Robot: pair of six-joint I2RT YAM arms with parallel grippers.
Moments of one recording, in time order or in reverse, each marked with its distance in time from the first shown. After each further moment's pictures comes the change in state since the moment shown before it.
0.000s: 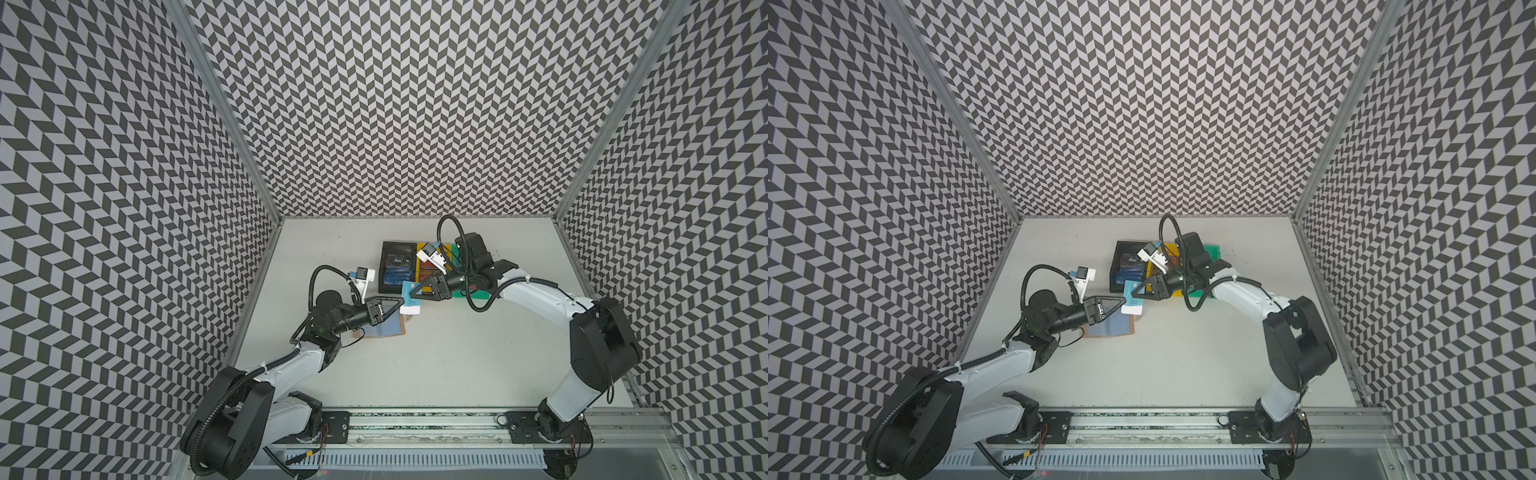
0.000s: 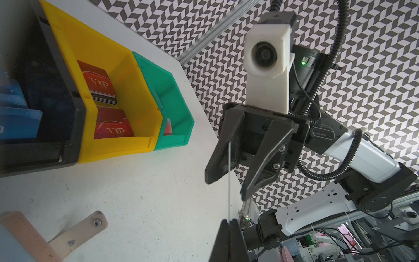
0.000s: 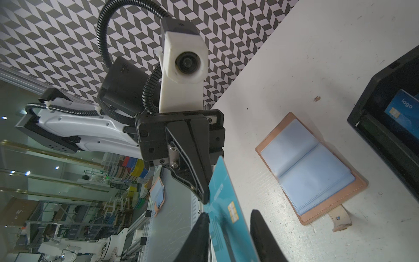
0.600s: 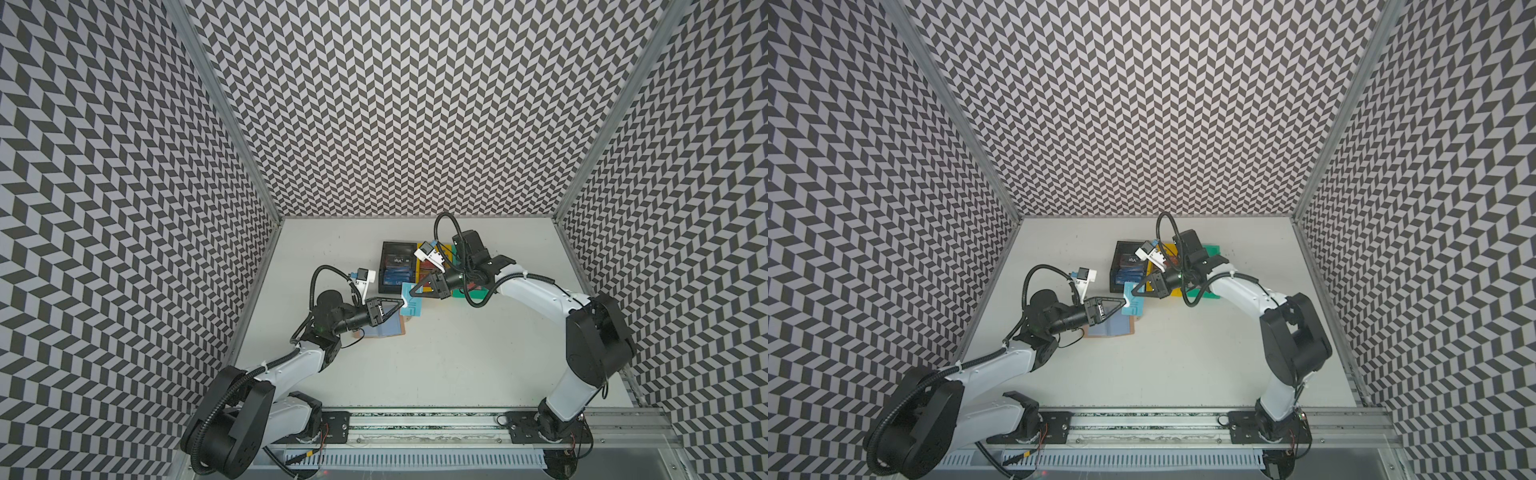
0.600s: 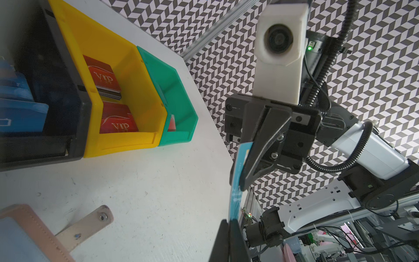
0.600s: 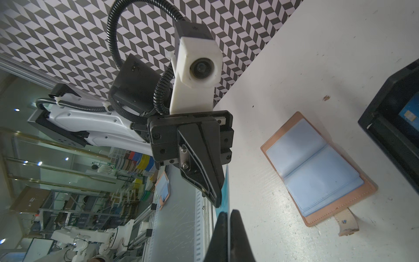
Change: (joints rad) left arm 0.000 0.004 0.000 -0.031 0.005 0.024; right arm 0.000 0.033 0.064 -0.082 -0.036 -0.055
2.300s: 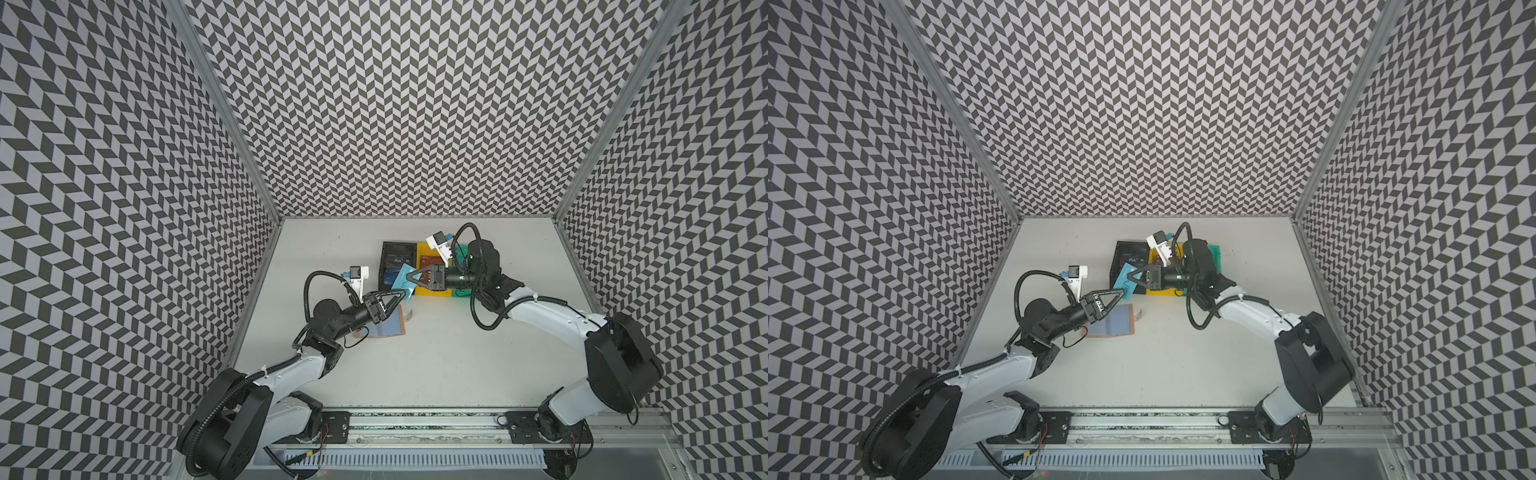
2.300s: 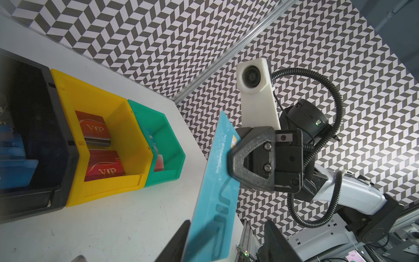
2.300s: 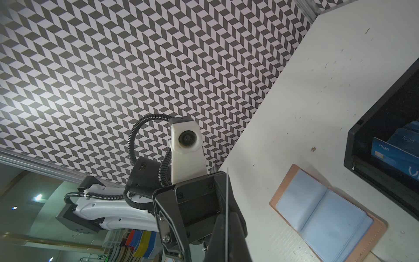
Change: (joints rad) left arm -0.065 -0.023 -0.043 0.248 -0.211 -0.093; right arm 0.060 -0.167 -0.271 0.686 0.281 0.691
